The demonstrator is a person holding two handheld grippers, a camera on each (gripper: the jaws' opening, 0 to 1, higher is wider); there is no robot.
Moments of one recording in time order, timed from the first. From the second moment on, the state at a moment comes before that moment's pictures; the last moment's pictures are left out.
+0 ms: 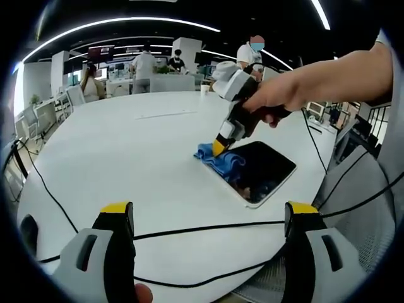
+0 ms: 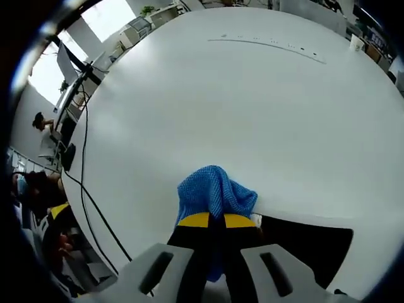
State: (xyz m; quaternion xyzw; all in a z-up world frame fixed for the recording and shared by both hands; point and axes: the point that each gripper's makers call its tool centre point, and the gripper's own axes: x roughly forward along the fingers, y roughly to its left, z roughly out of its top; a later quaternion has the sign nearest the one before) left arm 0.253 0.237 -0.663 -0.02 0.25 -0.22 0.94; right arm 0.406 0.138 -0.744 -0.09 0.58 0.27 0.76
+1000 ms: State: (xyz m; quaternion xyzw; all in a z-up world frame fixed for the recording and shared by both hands) left arm 0.260 0.239 -0.651 -0.04 0.24 -0.19 0.95; right arm 0.372 0.133 -0.735 -0.07 0.59 0.28 0.76
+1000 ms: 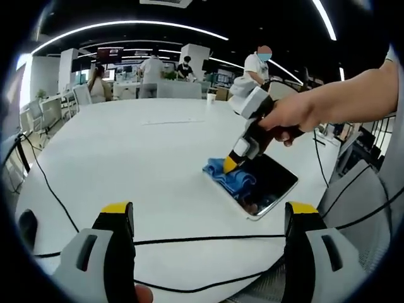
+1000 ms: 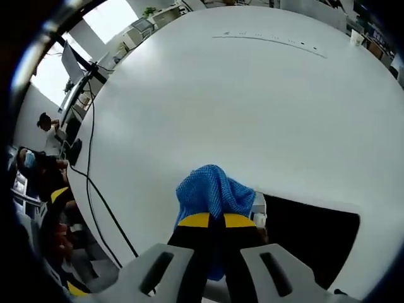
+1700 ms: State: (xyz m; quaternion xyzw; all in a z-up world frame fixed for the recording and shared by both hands) left arm 0.250 0.232 -0.647 -0.04 0.23 -0.19 0.95; right arm 0.353 0.130 -0.738 -0.08 0.60 0.29 0.74
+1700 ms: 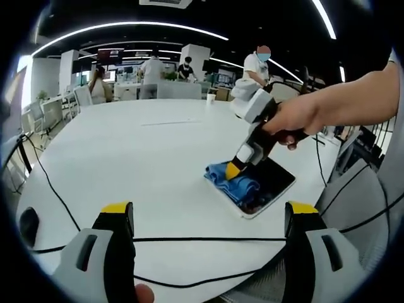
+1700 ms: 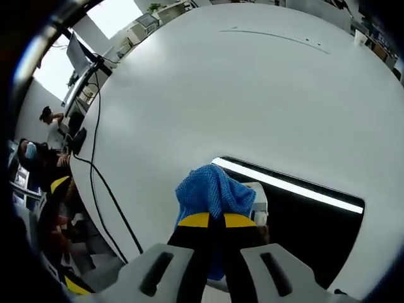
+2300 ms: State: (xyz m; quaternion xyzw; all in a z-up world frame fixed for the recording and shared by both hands) left arm 0.246 0.230 -0.643 -0.04 0.23 -0.19 0.95; right arm 0.348 0.130 -0.739 -0.07 0.59 0.29 0.75
